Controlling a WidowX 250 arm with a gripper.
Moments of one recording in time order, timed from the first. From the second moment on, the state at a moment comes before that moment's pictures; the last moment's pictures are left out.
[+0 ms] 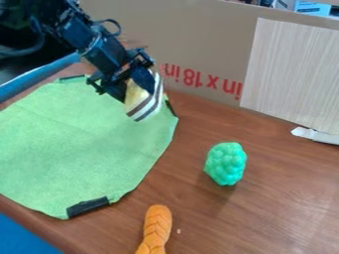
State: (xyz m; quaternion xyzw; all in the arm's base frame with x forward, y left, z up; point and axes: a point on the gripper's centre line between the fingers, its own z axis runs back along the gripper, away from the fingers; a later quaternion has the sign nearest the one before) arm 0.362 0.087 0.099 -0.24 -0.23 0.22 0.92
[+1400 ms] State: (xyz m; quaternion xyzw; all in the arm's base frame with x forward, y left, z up) arm 0.272 0.226 0.076 -0.06 -0.15 0.19 0.97
